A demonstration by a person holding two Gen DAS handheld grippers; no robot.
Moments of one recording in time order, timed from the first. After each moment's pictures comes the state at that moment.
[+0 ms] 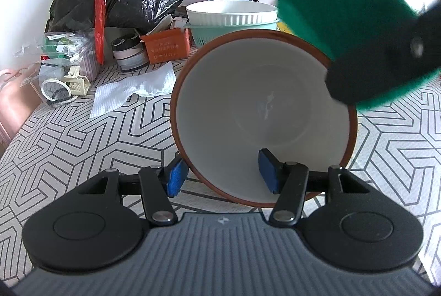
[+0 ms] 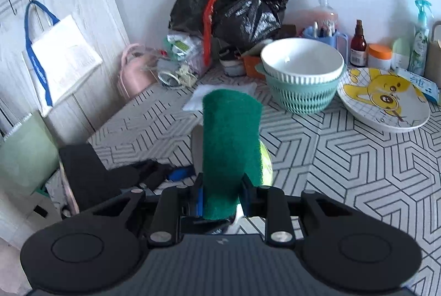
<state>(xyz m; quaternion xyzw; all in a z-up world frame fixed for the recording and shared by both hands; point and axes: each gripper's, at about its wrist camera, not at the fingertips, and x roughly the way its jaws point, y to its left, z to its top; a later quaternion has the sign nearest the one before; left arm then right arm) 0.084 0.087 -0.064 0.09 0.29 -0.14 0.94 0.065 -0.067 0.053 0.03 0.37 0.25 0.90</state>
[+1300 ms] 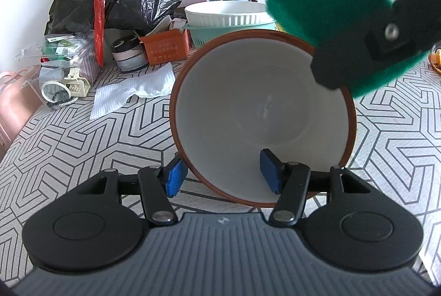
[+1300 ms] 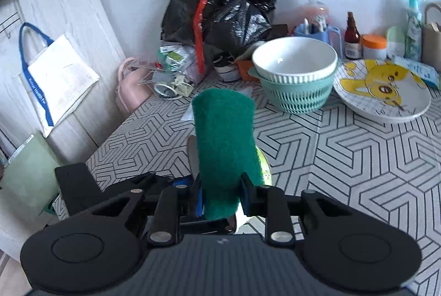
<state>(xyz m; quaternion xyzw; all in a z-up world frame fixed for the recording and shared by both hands) 0.082 0.086 -0.064 0.09 0.29 -0.14 0.94 0.076 -0.080 0.037 0.09 0.38 0.23 0.89</state>
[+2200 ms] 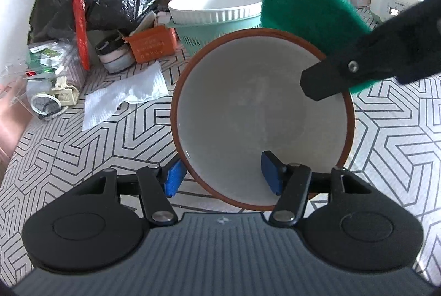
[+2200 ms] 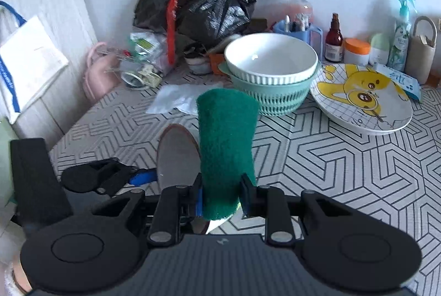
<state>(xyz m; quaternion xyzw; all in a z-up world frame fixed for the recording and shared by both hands) 0.112 0.079 -0.046 0.12 0.34 -0.17 0.92 0.113 -0.072 0.036 0.03 0.41 0.16 0.90</state>
